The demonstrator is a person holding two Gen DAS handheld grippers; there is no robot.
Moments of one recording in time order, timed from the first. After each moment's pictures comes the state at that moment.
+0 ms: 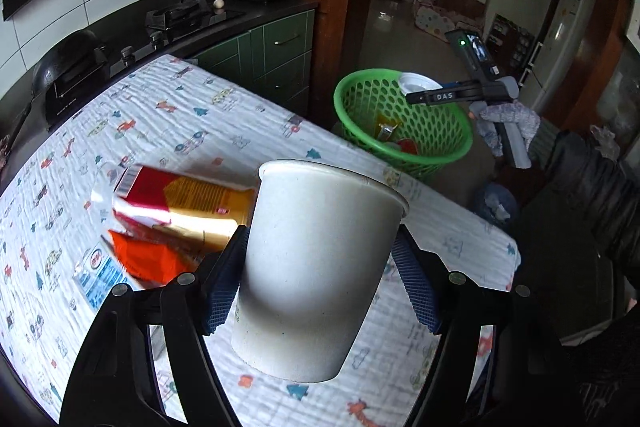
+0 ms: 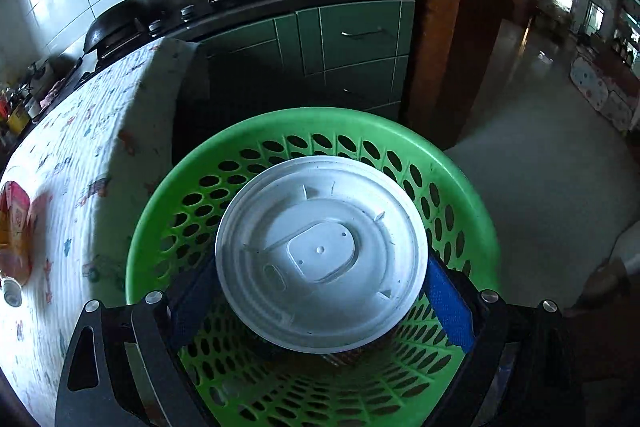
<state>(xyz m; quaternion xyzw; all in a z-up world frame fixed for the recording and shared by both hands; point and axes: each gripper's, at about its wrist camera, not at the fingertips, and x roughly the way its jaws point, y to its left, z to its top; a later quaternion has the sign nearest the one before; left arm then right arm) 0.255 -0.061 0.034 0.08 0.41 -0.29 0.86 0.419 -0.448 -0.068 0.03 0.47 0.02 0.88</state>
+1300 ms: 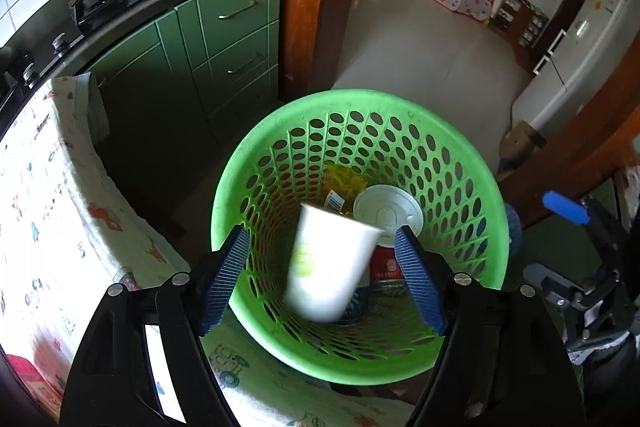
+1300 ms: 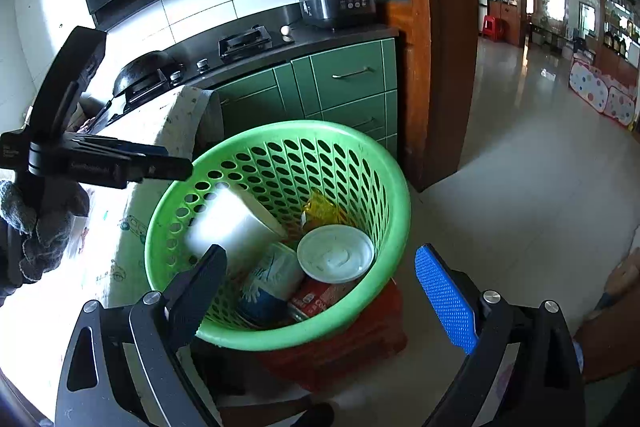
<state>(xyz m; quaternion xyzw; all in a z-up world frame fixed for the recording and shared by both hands) 0.443 -0.302 -0.031 0.08 0.49 -0.28 0.82 0.308 -0.506 -0.047 0.07 0.37 0.05 0.92</state>
